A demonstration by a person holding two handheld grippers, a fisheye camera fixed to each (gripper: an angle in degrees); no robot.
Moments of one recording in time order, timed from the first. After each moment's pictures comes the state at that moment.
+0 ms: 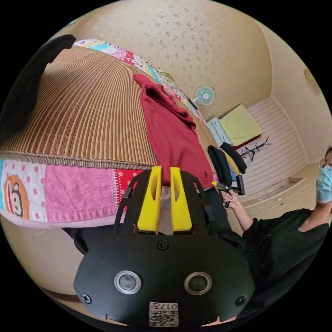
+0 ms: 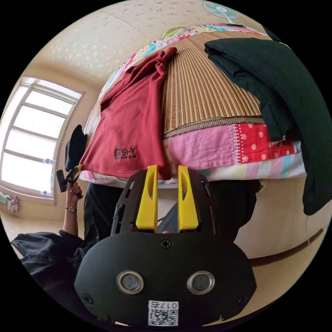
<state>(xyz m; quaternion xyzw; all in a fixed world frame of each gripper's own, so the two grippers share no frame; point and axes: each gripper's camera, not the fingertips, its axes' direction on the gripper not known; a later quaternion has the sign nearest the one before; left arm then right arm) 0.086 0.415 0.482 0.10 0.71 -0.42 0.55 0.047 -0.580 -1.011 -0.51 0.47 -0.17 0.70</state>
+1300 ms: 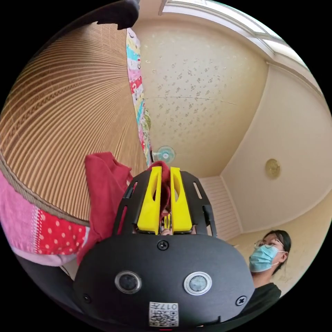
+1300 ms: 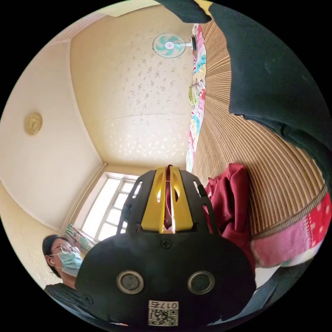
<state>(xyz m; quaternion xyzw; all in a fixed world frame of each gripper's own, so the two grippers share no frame) 0.043 0.351 0.549 0.16 0.72 -0.62 0.26 0.007 -0.760 -0.936 -0.26 0.12 0.06 0.96</state>
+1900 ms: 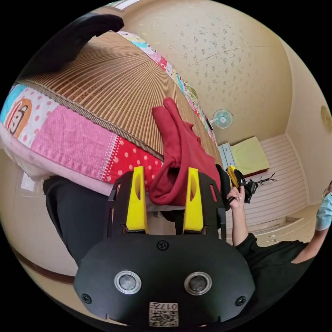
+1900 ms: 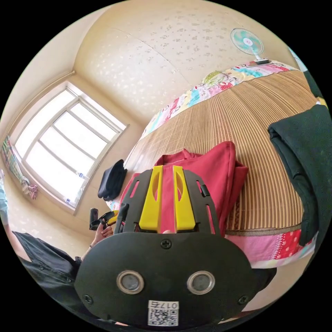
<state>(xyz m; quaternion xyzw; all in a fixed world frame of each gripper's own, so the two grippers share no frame) 0.140 0.329 0.436 0.03 0.68 -0.52 0.51 0.022 -0.522 -0.840 -0.44 0.27 -0.24 0.82</state>
